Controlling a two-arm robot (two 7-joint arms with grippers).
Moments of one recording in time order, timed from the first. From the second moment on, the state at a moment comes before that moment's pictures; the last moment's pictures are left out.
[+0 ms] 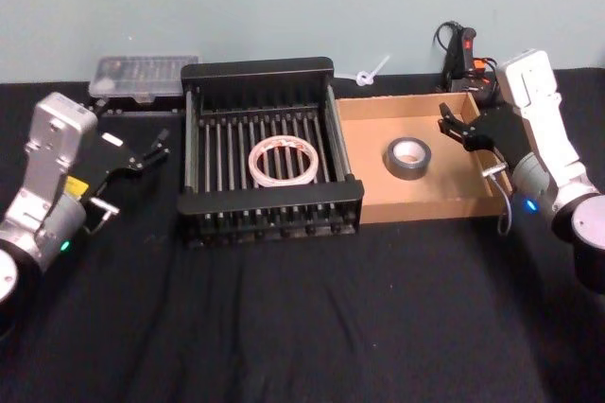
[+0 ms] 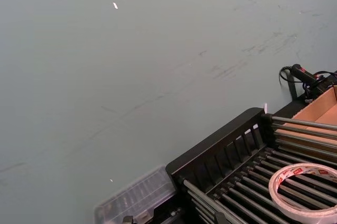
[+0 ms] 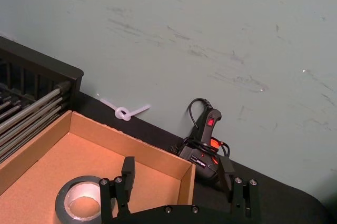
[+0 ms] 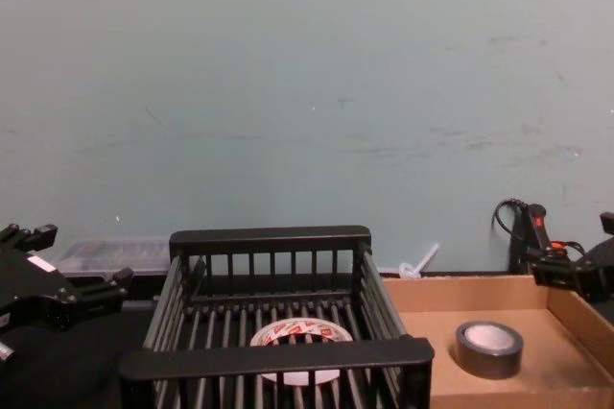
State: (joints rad) left arm -0.20 0.60 0.45 -1.41 -0.25 -0.12 0.03; right arm 0.29 0.31 -0.28 -1.31 -0.02 0.06 0.06
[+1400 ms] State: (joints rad) left arm -0.20 0.60 0.45 -1.41 -0.25 -0.12 0.03; right arm 0.29 0.31 -0.28 -1.31 -0.02 0.06 0.06
